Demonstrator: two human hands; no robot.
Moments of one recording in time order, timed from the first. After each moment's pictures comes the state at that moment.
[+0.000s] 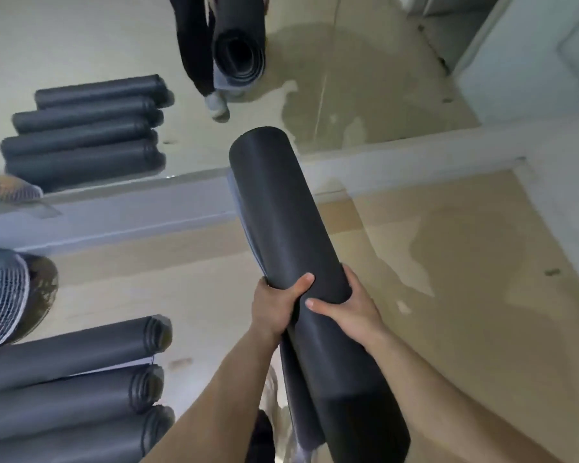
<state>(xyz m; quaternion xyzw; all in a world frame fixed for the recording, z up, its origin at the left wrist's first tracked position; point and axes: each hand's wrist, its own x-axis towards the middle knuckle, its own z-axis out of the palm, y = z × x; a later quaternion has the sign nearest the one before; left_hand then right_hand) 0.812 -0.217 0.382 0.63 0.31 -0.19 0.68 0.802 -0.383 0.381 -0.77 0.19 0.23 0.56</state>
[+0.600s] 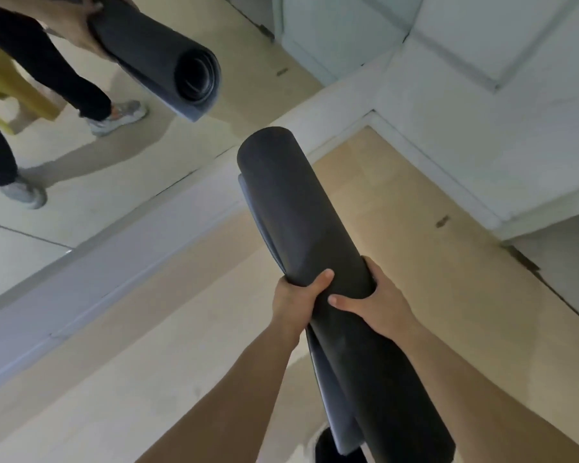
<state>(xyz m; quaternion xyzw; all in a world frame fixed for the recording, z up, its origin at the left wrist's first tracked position) 0.992 -0.728 0.276 0.70 0.17 -0.38 0.58 0.911 -0.880 0.283 -0.77 0.36 0.15 0.51</state>
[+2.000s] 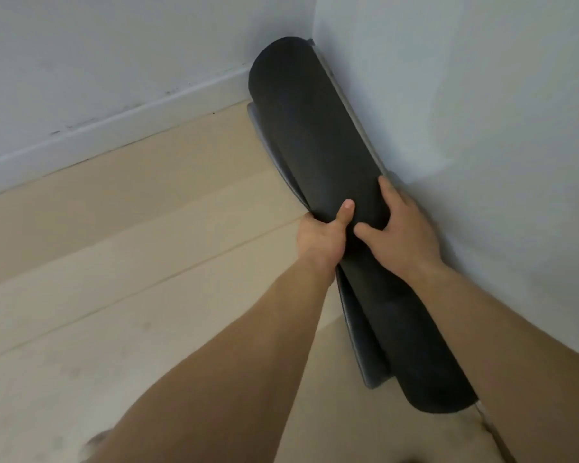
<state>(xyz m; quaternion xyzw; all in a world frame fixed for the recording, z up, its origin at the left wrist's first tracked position) 1.202 -1.375 -0.176 0.66 0.28 -0.31 0.62 1.169 -1.497 -0.135 -0.92 0.23 0.17 0.27</state>
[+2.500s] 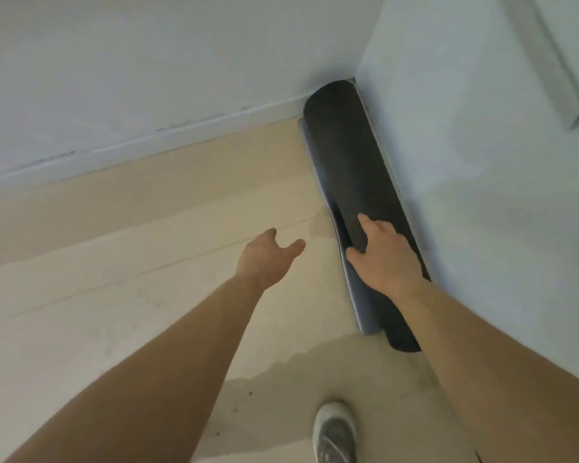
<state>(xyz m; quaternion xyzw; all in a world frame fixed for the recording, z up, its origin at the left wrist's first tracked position) 1.169 -1.203 -0.045 0.84 0.13 -0.40 0.33 1.136 -1.403 -0.007 -0.92 0.16 0.31 0.17</state>
